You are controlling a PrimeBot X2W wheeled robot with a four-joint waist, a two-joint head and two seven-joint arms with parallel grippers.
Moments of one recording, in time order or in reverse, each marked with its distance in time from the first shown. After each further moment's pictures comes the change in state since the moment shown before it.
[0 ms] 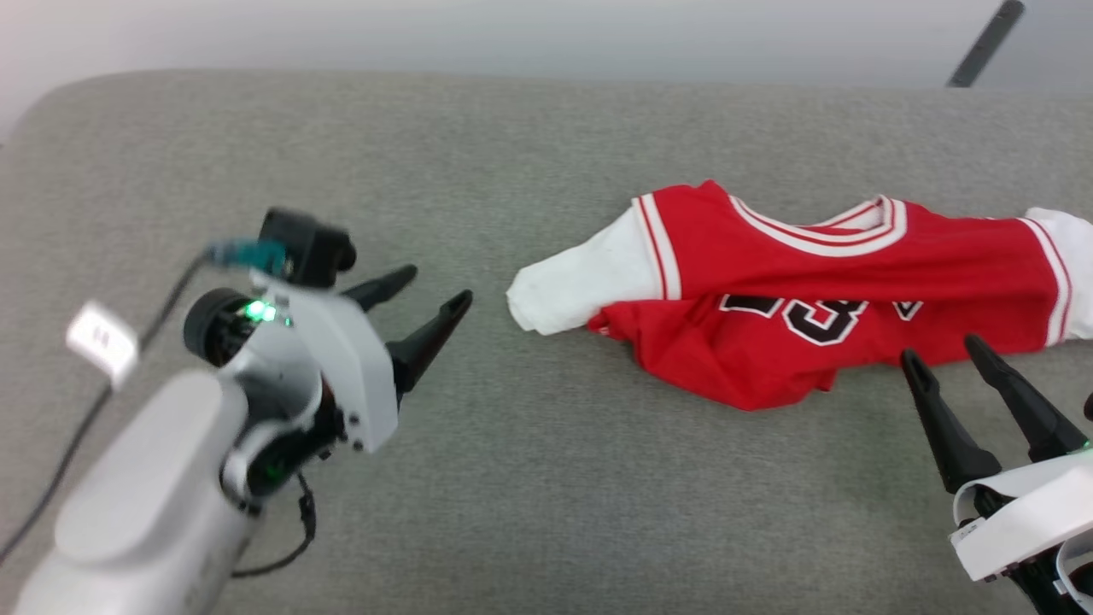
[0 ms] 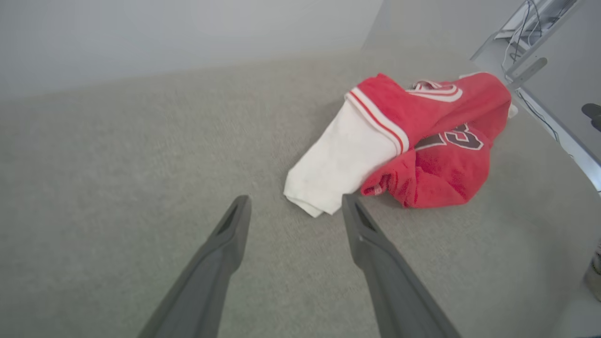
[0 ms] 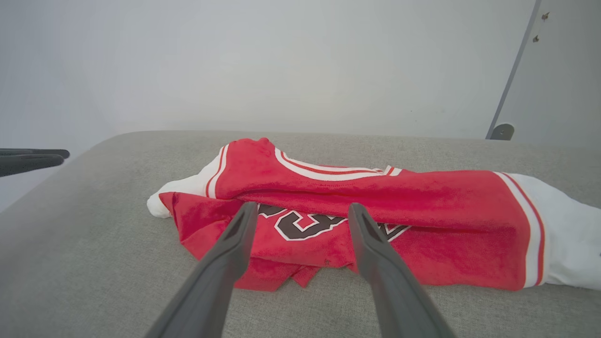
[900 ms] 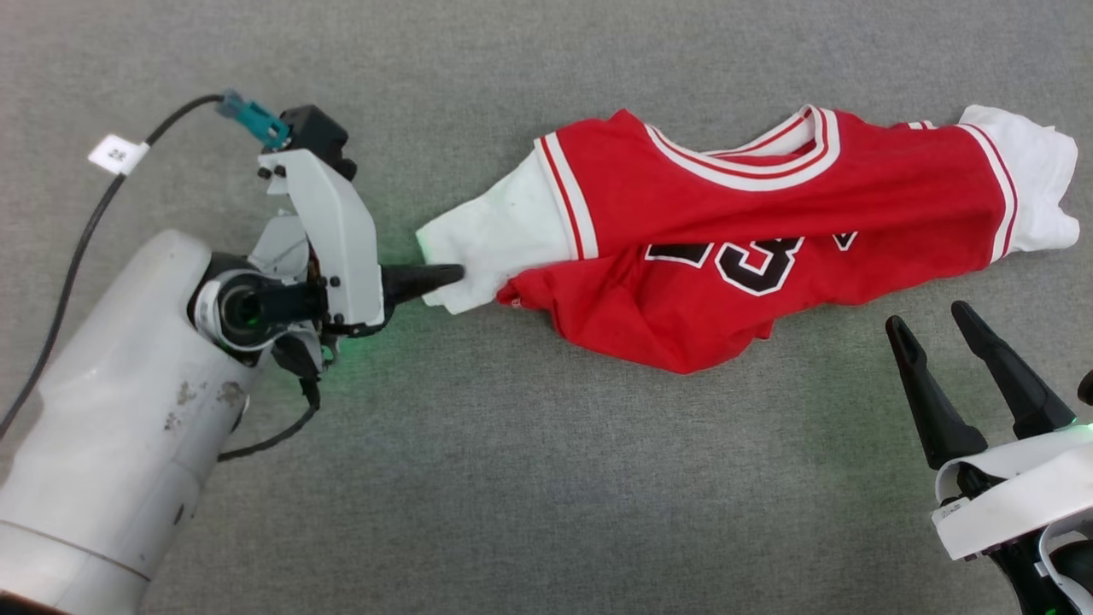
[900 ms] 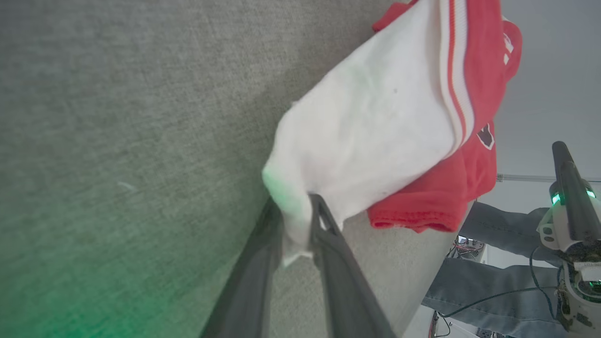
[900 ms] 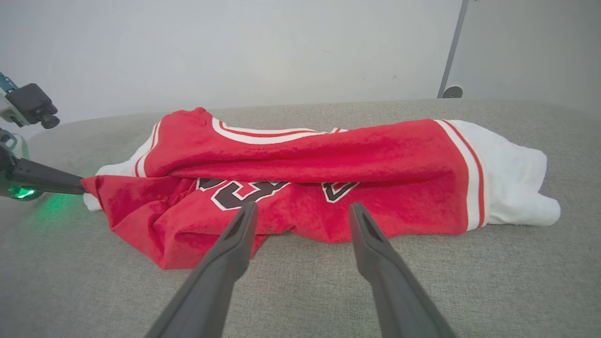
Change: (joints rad) left arm -0.372 -0.068 -0.148 0.462 -0.546 -0.002 0.457; right arm -0.031 0.076 -0.007 -0.055 -0.044 0.000 0.000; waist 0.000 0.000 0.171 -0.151
